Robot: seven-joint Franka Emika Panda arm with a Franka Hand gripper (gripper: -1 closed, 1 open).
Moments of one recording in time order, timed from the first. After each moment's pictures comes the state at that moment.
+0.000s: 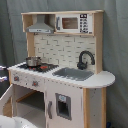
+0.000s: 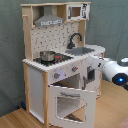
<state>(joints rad) -0.21 -0.94 1.39 -2.18 -0.67 1.67 -0.26</state>
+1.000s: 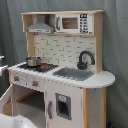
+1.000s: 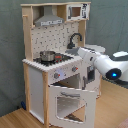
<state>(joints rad) -0.35 -0.94 1.40 -2.07 -0.82 1.86 -0.23</state>
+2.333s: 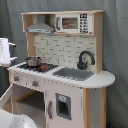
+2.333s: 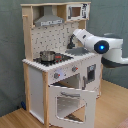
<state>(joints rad) -0.52 -0.88 1.30 -1.92 -0.66 1.93 -0.04</state>
